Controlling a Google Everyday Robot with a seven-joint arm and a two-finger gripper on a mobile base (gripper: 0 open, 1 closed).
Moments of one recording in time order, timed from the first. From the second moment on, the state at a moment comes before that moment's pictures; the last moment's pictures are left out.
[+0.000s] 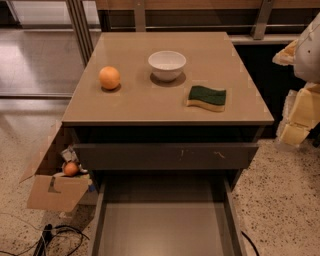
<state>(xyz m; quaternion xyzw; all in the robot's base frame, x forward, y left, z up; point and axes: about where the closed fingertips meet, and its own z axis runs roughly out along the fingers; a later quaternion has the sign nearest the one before) 0.438 -0.217 0.976 -0.60 0.78 -0.03 0.16</state>
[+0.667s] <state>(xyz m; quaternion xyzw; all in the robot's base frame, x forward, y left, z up) 0.441 -0.220 0.967 -0.60 0.78 -0.02 0.17</state>
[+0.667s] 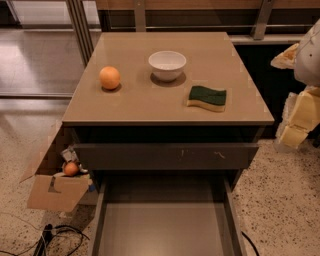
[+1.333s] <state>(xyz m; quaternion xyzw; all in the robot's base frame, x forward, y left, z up) 0.477 -0.226 0.946 -0.54 0.79 0.06 0.28</state>
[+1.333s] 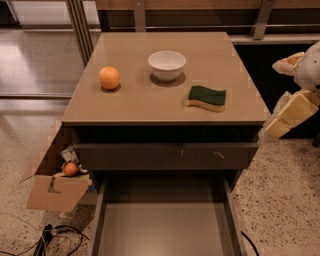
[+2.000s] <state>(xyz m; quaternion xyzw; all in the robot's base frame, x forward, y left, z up) 0.510 -0.223 0.944 -0.52 0.79 0.07 0.33</state>
